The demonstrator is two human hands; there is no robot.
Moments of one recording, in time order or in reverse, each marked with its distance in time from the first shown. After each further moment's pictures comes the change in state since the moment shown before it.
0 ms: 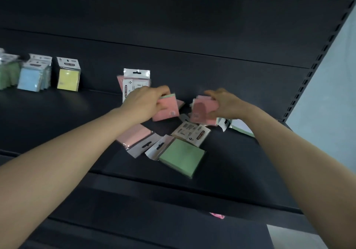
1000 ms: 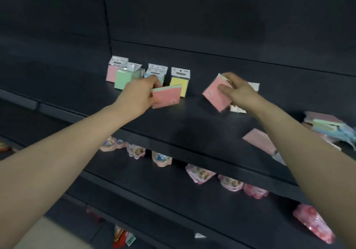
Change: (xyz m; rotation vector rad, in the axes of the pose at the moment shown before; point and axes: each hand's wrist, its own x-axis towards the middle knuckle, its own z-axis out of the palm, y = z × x) left_hand -0.174 -0.283 -0.157 -0.032 0.188 -0.236; right_hand 0.067 -0.326 0.080 0.619 0.244 -0.147
